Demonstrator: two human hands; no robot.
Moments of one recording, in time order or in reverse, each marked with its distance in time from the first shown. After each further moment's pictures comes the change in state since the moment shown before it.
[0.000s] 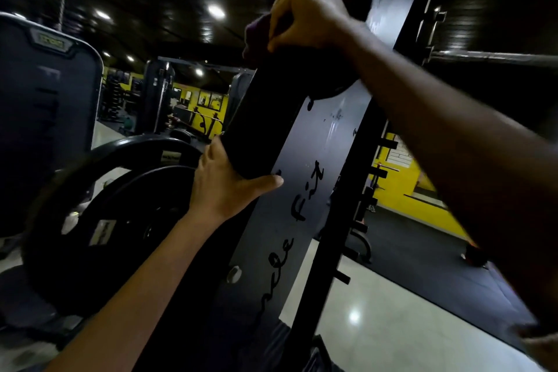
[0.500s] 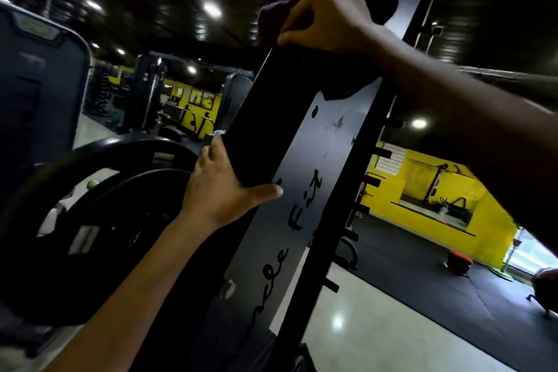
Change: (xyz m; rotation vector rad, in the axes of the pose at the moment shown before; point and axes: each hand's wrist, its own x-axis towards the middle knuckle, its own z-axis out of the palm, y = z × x) left_hand 0.010 -0.006 0.000 0.059 -0.075 0.010; right_hand -0.005 0.012 0.001 -0.102 0.053 -0.091
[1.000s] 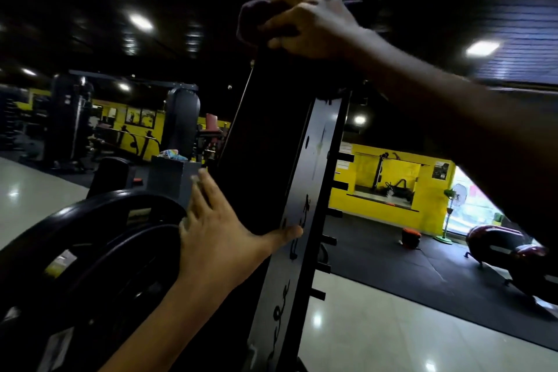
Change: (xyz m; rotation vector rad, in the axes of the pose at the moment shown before) left_hand 0.000 0.008 -0.018 0.073 -0.169 0.028; right_hand 0.019 -0.040 0.030 -0.116 -0.324 -0.125
